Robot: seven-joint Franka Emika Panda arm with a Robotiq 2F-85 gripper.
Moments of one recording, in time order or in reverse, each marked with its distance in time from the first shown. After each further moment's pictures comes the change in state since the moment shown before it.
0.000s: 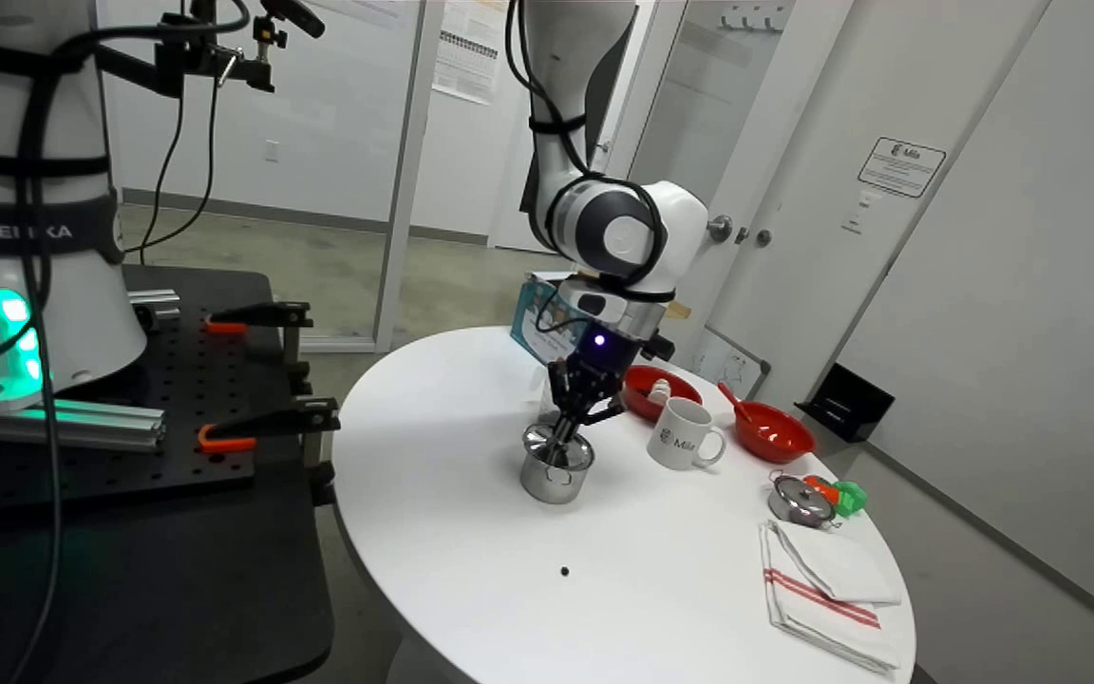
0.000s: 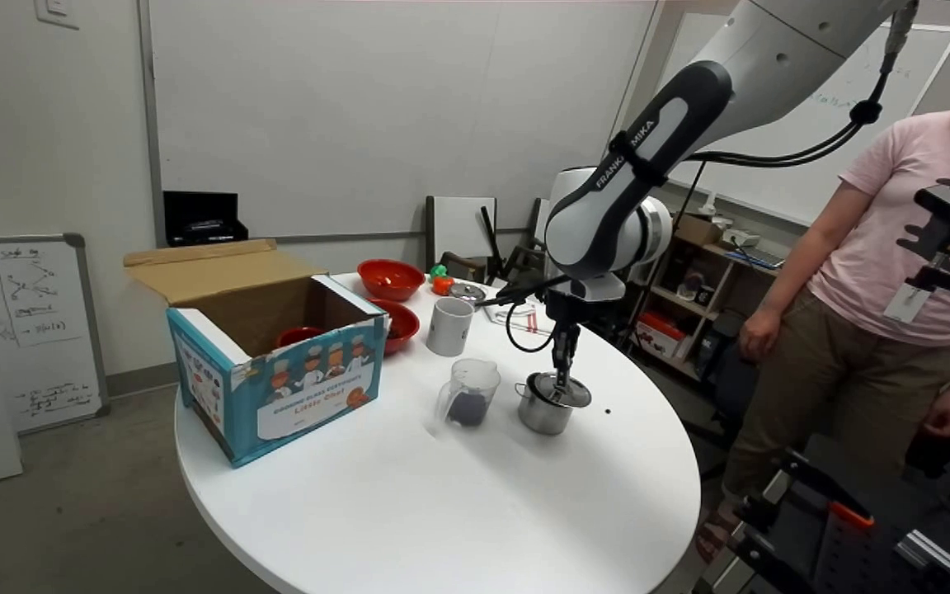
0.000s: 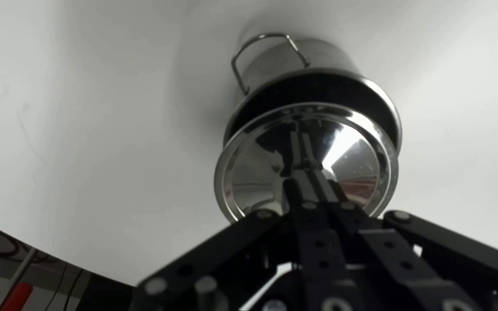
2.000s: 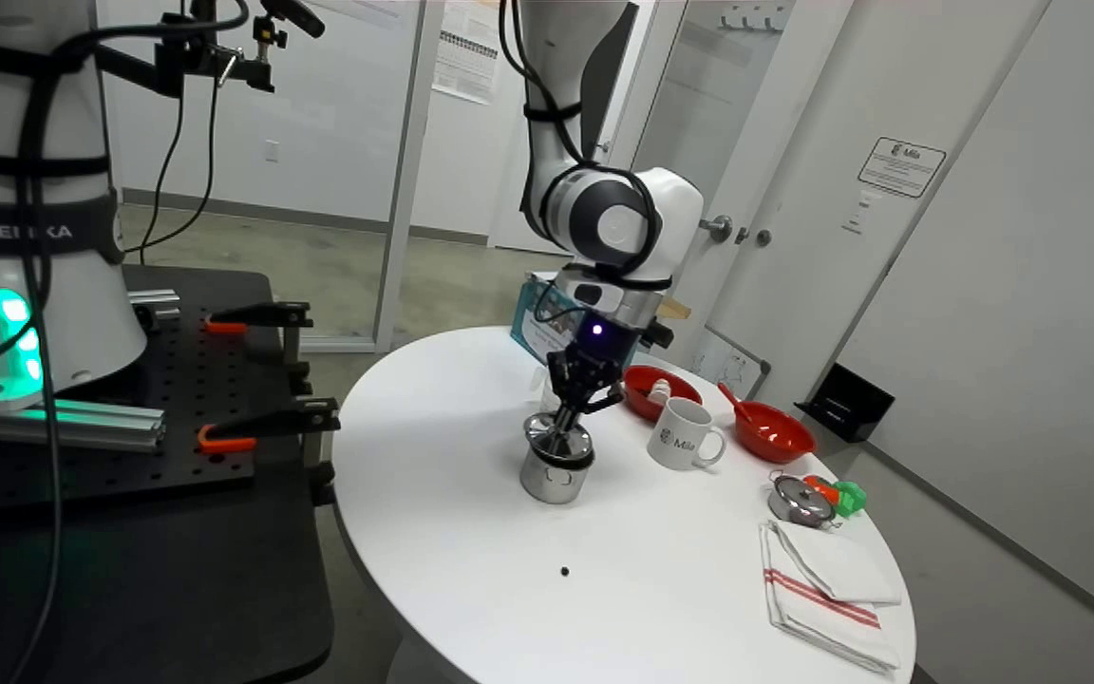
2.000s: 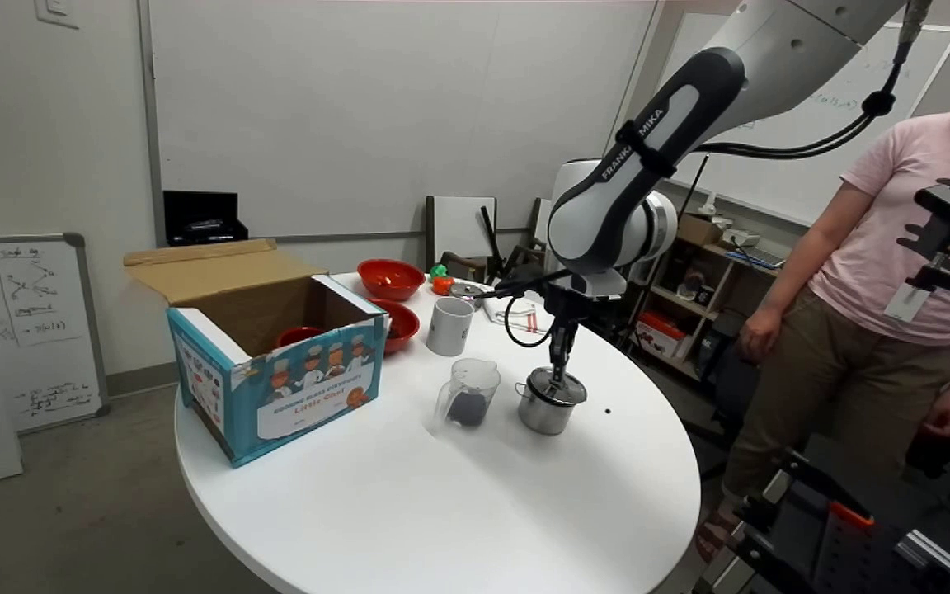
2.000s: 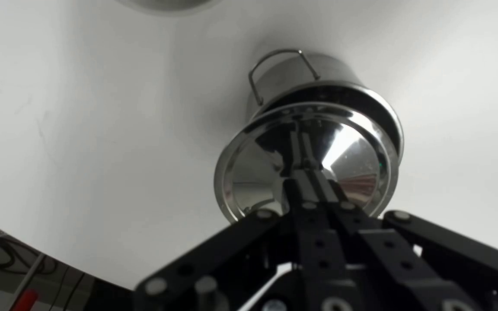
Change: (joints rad) arm 0.000 -0.035 0.016 -0.032 0.002 0.036 0.000
